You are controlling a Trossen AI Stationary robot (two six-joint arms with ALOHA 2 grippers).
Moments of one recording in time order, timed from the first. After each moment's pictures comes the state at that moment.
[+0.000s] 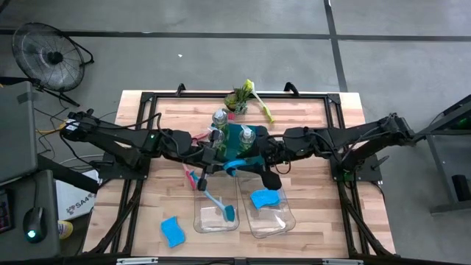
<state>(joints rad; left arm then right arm) -0.23 1.29 1.19 -0.10 -0.06 0.11 0.21 1.43 1.35 -0.14 0.05 0.20</state>
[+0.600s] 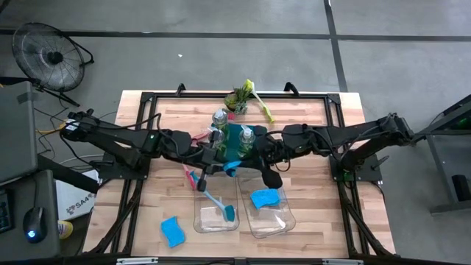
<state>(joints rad) -0.24 1.29 1.19 -0.10 -0.06 0.11 0.20 1.43 1.35 -0.12 -0.03 0.20</state>
